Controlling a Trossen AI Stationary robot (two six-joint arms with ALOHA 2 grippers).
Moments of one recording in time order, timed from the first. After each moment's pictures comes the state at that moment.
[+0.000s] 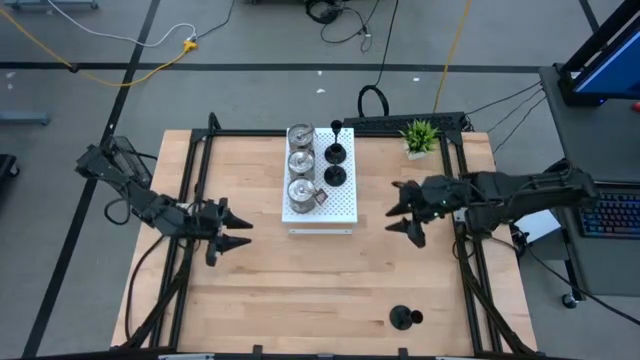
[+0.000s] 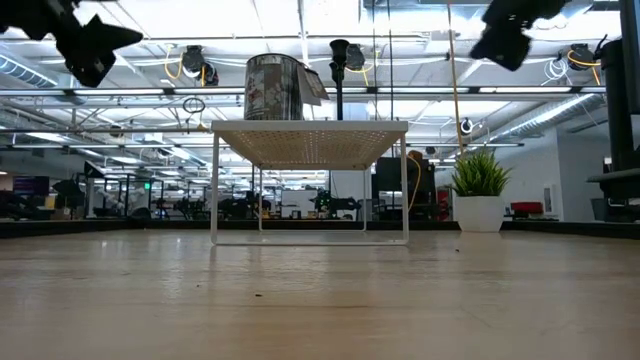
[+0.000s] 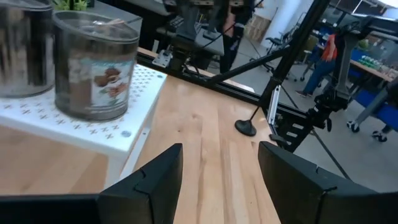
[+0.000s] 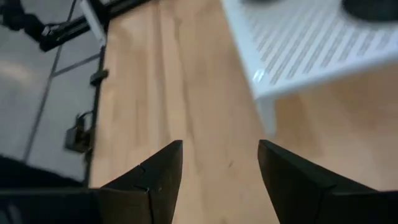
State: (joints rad) left arm -0.60 0.53 0.35 0.00 -0.52 -0.47; right arm 0.09 0.92 0.88 -0.61 -0.08 0.45
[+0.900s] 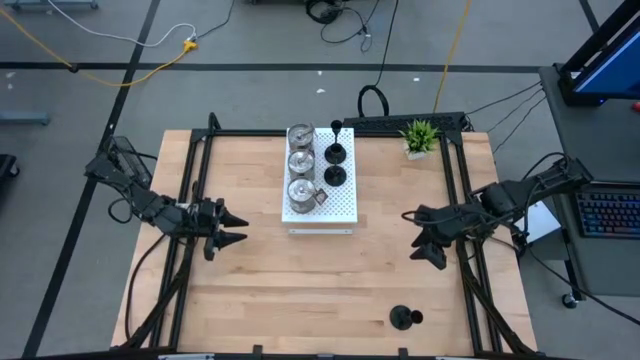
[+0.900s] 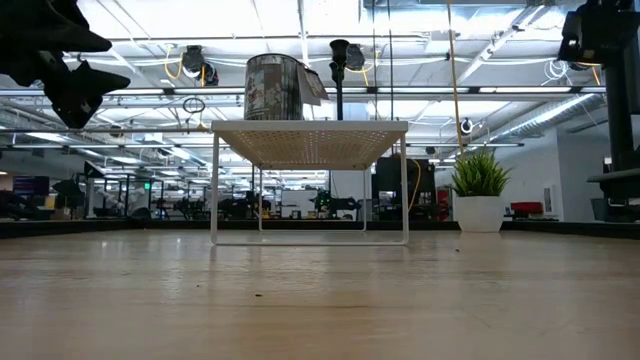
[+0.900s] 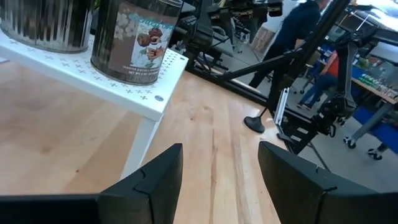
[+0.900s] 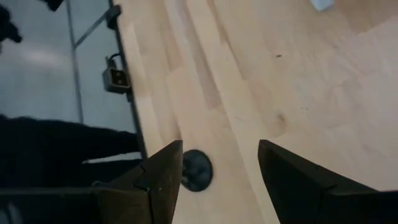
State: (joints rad) left arm -0.60 0.29 0.16 -0.03 -0.54 -0.54; right arm 0.38 0.87 0.88 -0.83 -0.10 0.91
